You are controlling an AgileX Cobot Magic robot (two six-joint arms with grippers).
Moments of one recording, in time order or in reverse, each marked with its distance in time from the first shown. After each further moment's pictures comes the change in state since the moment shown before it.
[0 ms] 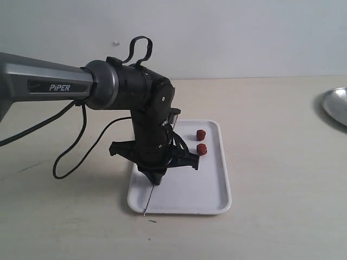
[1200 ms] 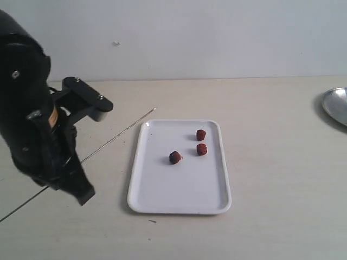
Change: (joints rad) left arm 0.012 -0.692 0.550 0.208 0.129 0.387; right arm 0.000 0.000 0.000 0.000 0.000 0.000
